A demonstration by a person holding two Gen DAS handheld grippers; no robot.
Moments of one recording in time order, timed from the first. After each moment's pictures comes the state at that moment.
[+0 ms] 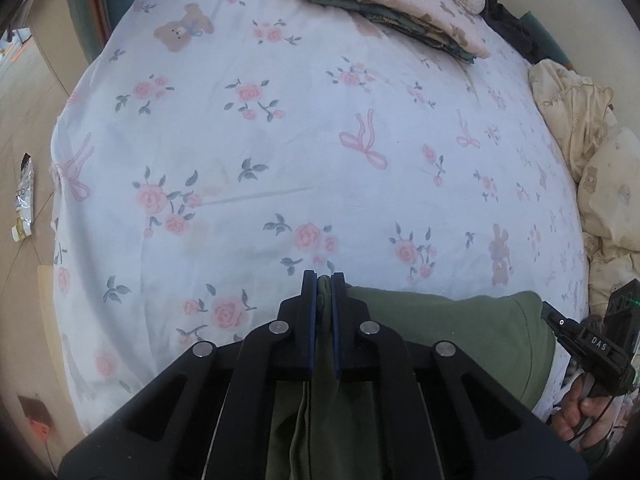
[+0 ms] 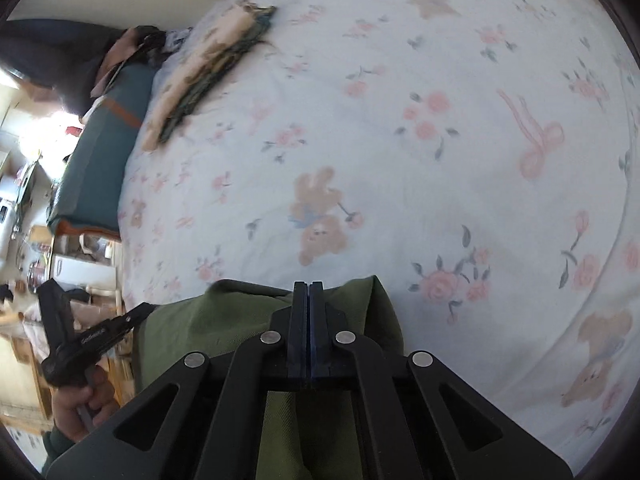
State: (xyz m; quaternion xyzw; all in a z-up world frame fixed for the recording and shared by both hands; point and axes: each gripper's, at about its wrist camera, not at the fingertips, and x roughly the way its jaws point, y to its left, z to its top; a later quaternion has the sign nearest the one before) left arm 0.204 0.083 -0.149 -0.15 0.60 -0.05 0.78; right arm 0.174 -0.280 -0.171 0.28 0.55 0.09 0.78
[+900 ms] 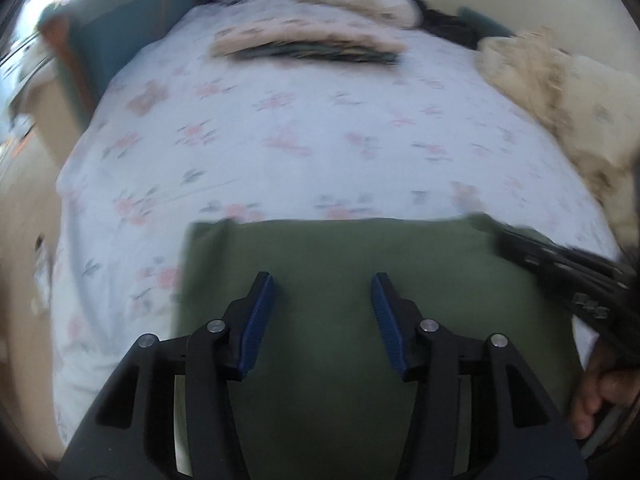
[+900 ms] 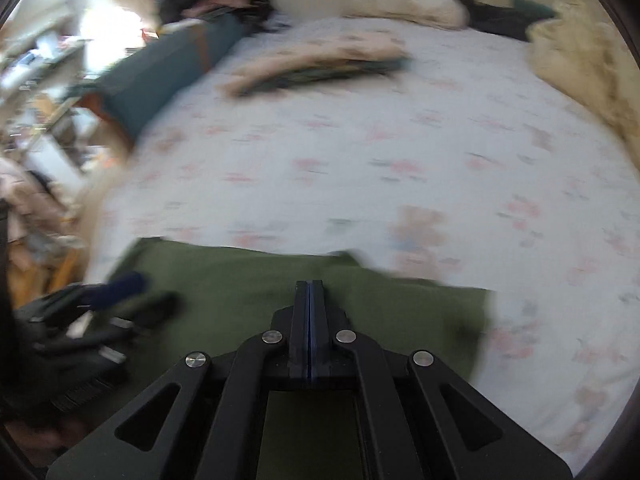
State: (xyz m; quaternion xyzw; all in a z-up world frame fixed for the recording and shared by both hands) left arm 0.130 0.016 -0.143 -0.04 0.49 -0.05 0.87; right arm 0.152 -0.182 -0.158 0.06 0.48 0.14 0.86
